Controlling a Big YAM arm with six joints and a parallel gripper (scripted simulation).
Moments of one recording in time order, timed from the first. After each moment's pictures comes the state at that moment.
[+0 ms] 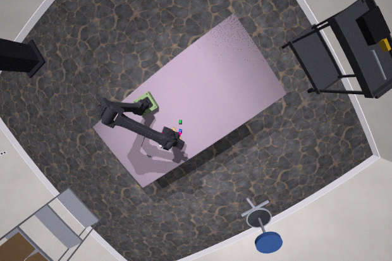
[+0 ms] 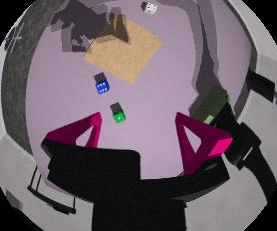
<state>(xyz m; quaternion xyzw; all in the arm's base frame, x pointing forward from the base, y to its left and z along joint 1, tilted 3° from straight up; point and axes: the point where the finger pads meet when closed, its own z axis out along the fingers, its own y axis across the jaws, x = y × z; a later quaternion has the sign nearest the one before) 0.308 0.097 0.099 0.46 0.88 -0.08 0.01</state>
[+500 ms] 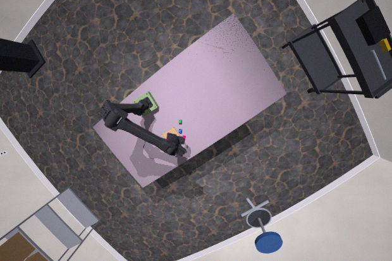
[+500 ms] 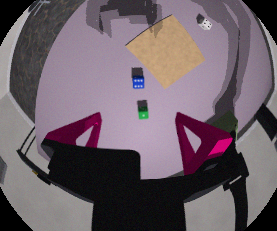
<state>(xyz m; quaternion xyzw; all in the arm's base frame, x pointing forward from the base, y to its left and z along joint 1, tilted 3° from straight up) 0.362 0.119 0.100 0.36 0.93 0.03 -0.01</state>
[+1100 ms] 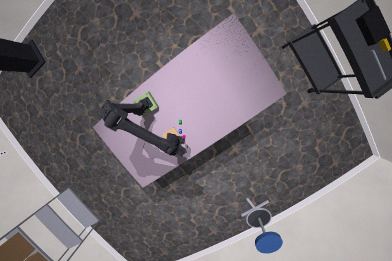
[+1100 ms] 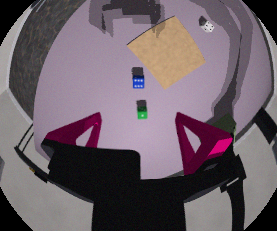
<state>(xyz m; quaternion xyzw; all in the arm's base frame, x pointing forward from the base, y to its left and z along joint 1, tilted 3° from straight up) 0.362 0.119 0.100 0.34 0.94 0.03 -0.01</state>
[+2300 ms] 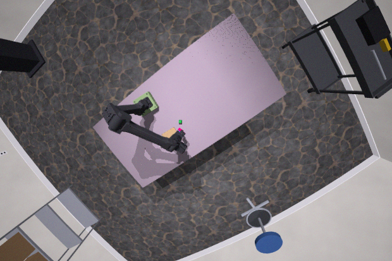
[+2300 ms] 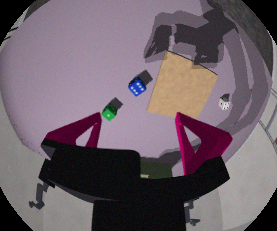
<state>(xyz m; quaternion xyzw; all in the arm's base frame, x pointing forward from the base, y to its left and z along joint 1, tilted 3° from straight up) 0.360 0.118 0.058 -0.11 0.99 0.03 0.00</state>
